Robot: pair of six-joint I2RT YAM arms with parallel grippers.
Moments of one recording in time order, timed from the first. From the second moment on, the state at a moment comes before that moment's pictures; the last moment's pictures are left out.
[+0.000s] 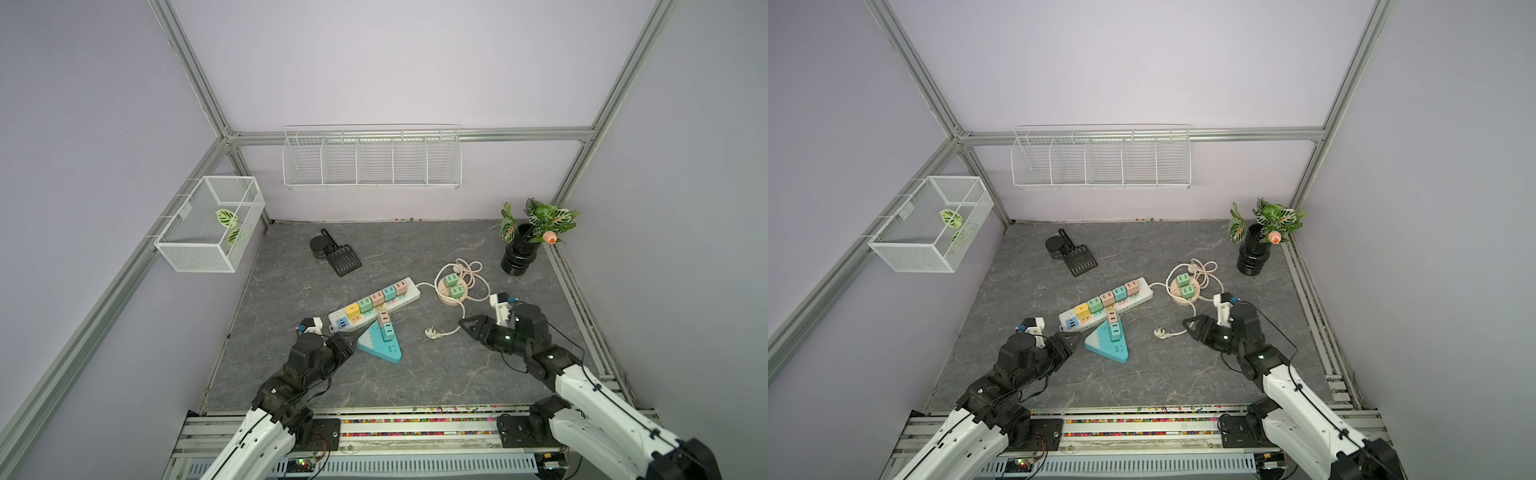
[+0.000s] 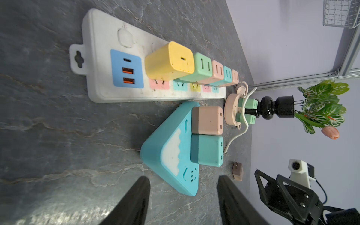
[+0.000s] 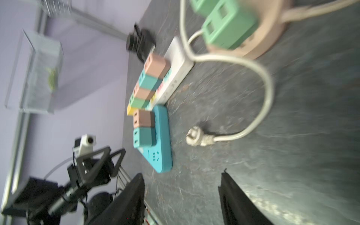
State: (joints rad) left arm -0.50 0.45 0.25 -0.37 0.13 -1.12; right arm 0.46 0.92 0.40 -0.08 -0.45 0.84
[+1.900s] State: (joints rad) left arm -0.50 0.88 0.18 -0.04 0.27 -1.27; right arm 1.00 2.00 1.55 -0.78 -0.02 0.63
